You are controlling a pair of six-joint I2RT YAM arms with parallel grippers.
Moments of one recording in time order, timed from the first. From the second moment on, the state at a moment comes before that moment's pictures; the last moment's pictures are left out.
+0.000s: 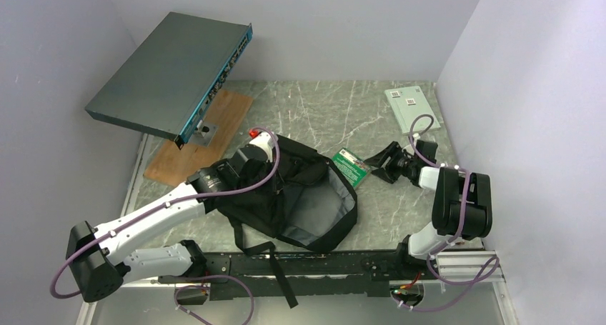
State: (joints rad) left arm -0.88 1.09 0.92 -0.50 -0.09 -0.69; right arm -0.21 1.57 0.59 0.15 -0.68 0.68
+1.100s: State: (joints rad) left arm -1.15 1.29 1.40 -0.51 -0.15 -0.18; right arm -0.20 1.37 0.54 0.25 -0.78 0.86
